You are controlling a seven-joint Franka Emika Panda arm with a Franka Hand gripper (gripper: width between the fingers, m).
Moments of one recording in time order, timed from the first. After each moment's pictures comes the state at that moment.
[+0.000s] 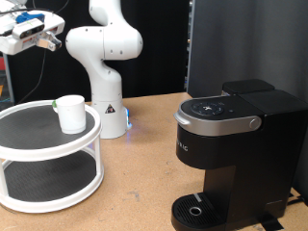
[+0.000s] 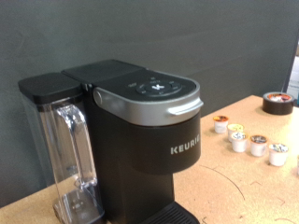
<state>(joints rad) -0.23 -0.77 -0.75 -2.64 0.63 1.77 -1.04</state>
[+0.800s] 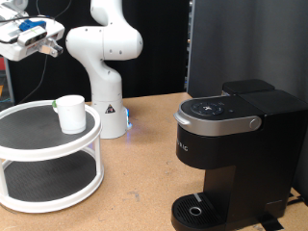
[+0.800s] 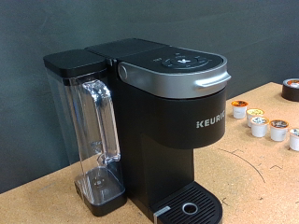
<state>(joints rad) -0.27 -0.79 -0.79 -2.68 0.55 1.72 -1.09</state>
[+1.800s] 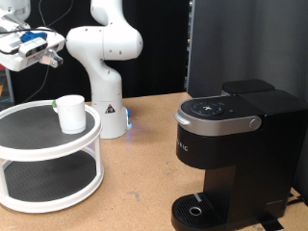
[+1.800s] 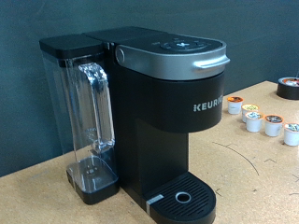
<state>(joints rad) -0.28 -0.77 -0.83 -2.73 0.53 1.77 -1.19</state>
